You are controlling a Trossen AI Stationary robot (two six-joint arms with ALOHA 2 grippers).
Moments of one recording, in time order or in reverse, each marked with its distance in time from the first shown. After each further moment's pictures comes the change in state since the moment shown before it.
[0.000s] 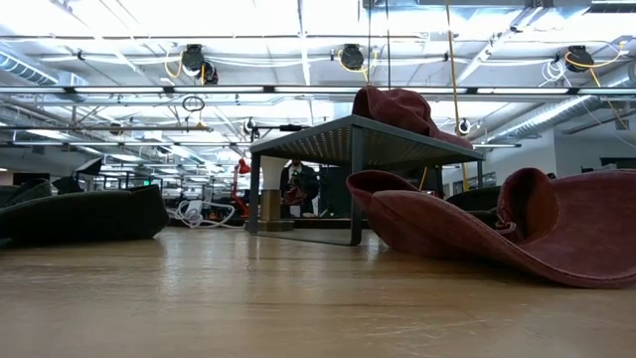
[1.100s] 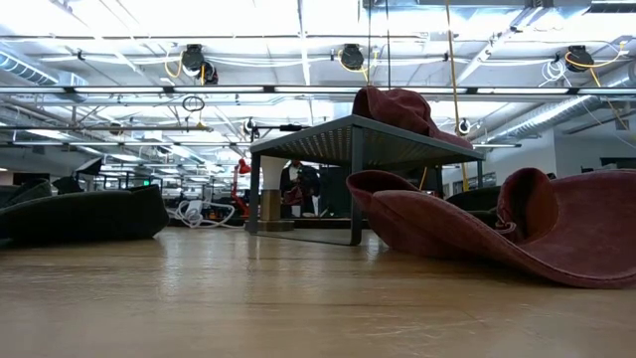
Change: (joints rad) left arm 0.085 0.048 0.000 -0.230 0.079 -0.271; right arm -0.040 0.106 0.000 -0.009 -0.042 0.120
